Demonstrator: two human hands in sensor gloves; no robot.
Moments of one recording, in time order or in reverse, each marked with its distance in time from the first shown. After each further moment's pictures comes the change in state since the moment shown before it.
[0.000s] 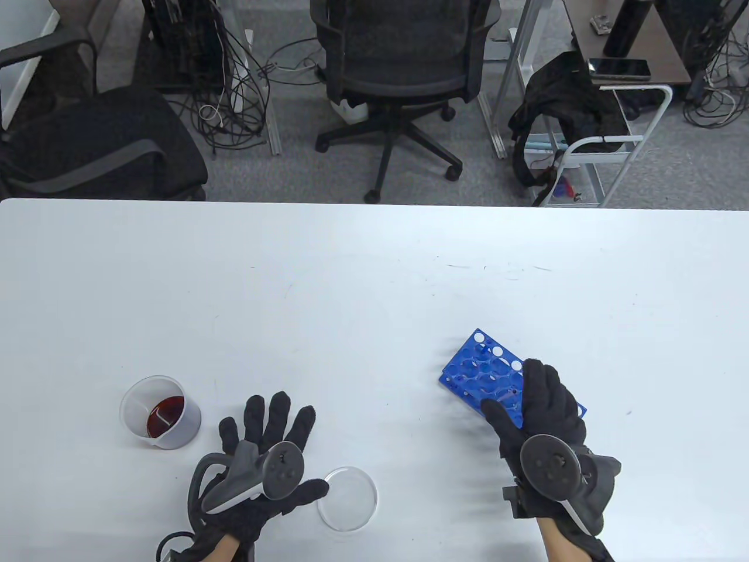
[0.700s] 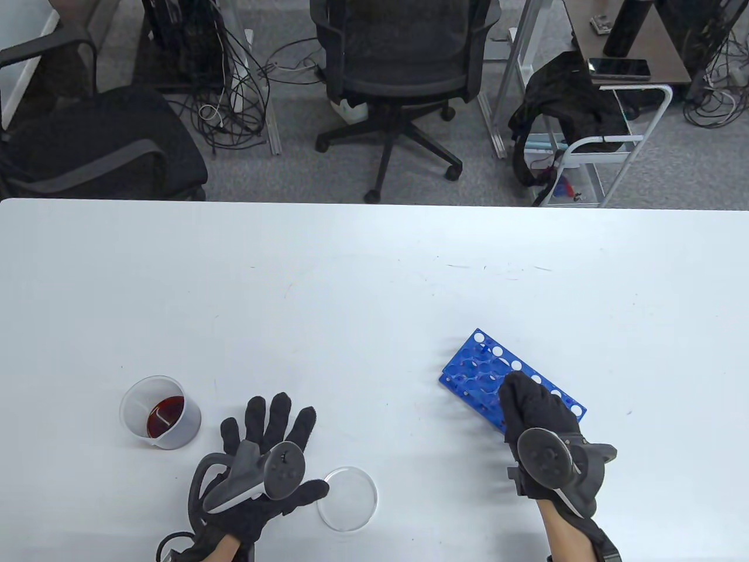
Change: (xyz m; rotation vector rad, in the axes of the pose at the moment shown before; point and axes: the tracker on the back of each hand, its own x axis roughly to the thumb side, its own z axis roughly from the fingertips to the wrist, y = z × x) left_hand 0.001 0.000 0.000 -0.012 0.001 -0.004; right_hand -0.010 0.017 -0.010 -0.103 -0.079 0.041
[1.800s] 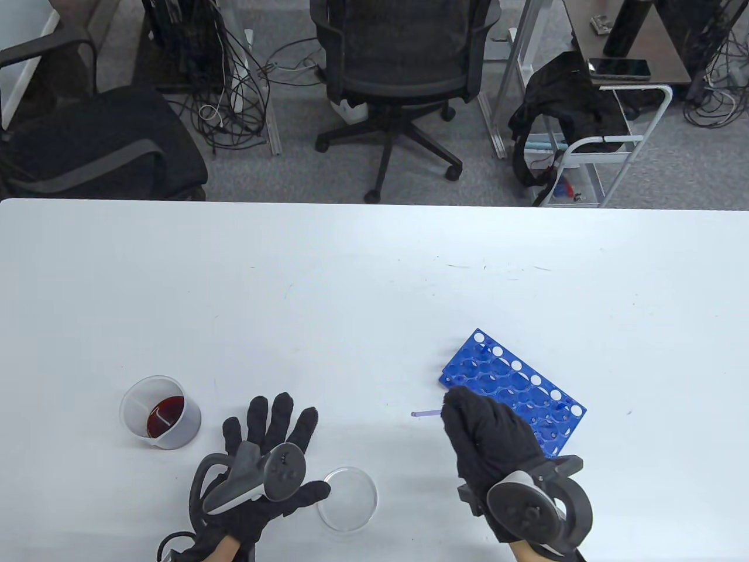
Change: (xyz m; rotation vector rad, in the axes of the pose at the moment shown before) left_hand 0.002 0.000 0.000 0.013 -0.018 0.005; right_hand 0.100 -0.065 0.016 -0.082 -0.260 -0.309
